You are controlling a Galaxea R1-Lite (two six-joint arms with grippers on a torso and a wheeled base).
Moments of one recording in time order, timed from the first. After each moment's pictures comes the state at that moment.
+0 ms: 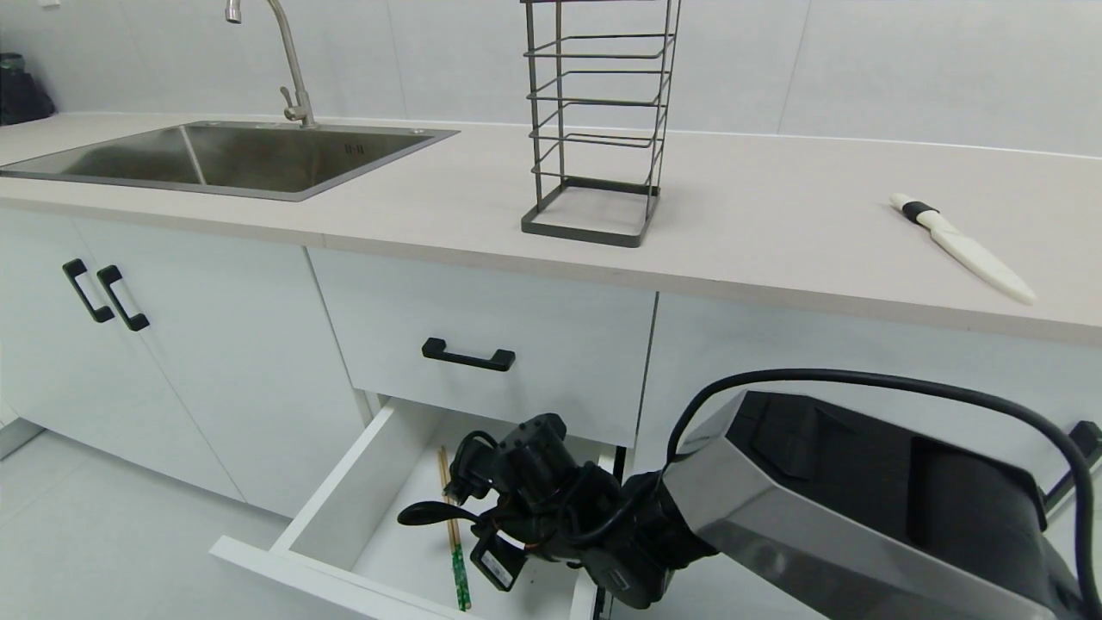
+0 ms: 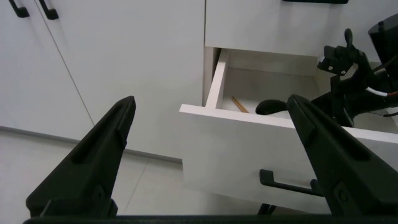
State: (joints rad) left arm 0.00 0.00 0.00 0.00 -0.07 0.00; right arm 0.94 2.53 -1.33 -0.44 0.09 -0.14
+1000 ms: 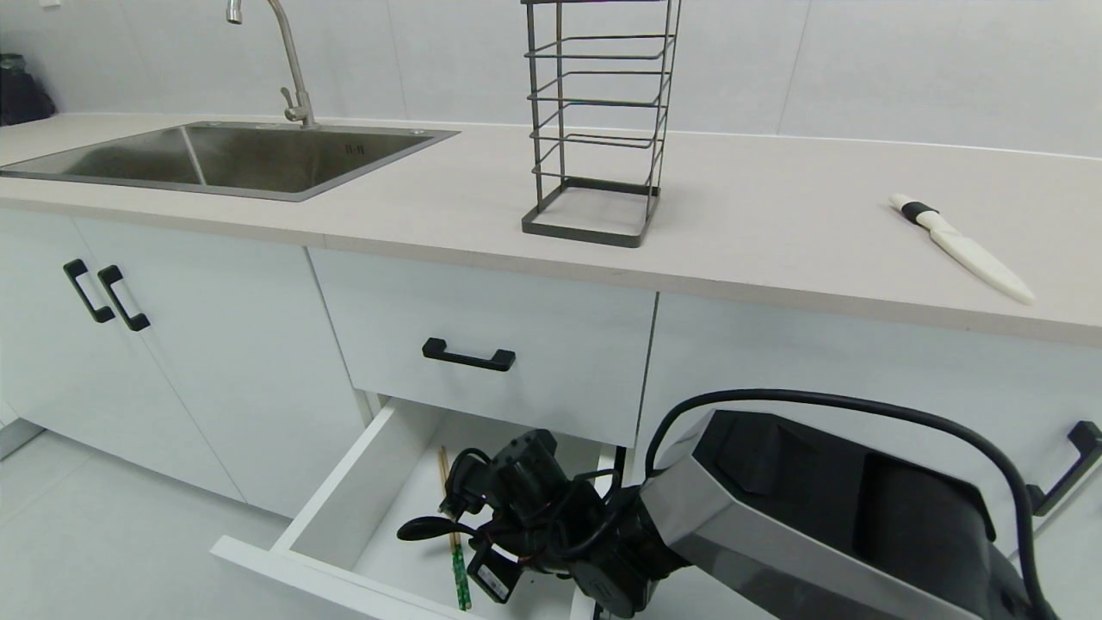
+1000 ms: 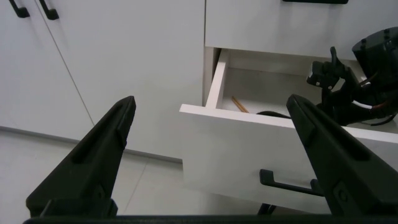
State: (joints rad) left arm 0.00 0.00 0.00 0.00 -0.07 0.00; right arm 0.94 2.60 -1.37 -0.44 0.09 -0.15
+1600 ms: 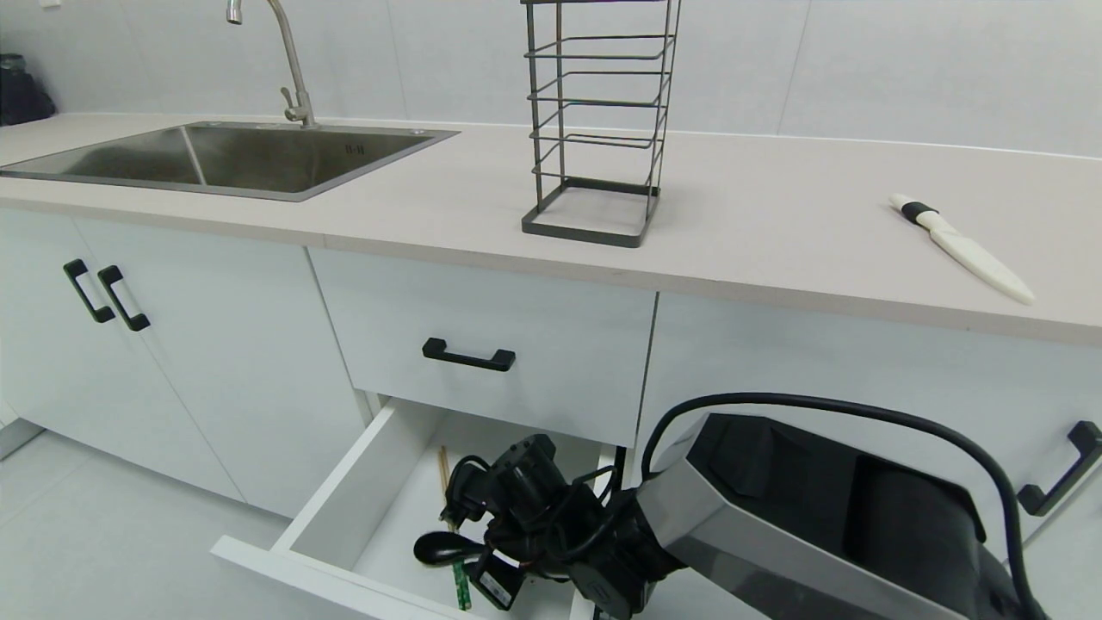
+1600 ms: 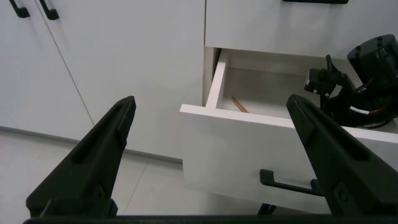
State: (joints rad) left arm 0.00 0.00 0.00 0.00 -0.07 0.00; right arm 0.94 2.61 -1.38 -0.41 0.10 -0.16
